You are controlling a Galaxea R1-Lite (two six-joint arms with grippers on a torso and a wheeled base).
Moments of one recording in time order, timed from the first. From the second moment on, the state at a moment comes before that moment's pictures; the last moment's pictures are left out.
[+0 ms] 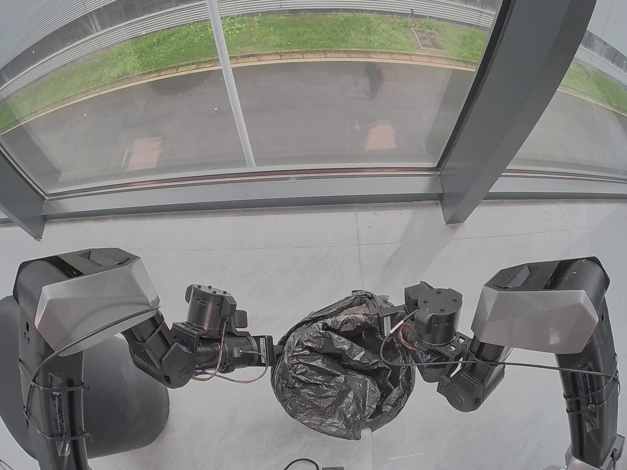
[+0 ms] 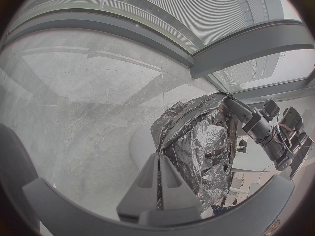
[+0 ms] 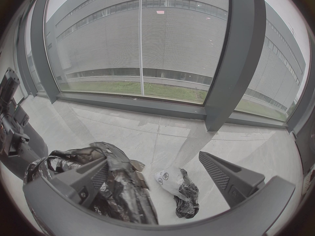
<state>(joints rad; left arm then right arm) -0.39 2.33 -0.83 -0.79 -0.35 -0.39 0.58 2.44 -0.77 -1.48 -0.48 -0.04</state>
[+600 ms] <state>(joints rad) -0.40 2.27 -0.79 -0.80 -0.35 -0.39 0.63 2.43 -0.75 -1.48 -0.44 -0.06</state>
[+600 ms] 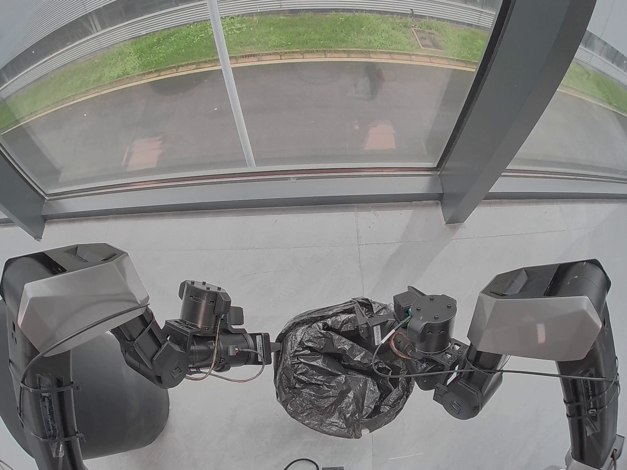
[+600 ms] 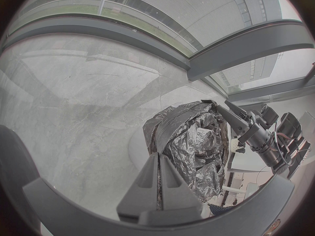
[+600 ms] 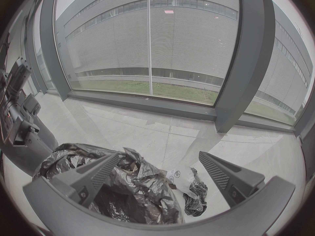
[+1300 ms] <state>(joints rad) -0.39 2.17 -0.71 -0.80 -0.35 -0.38 0.68 2.34 -0.68 -1.48 -0.44 -0.05</state>
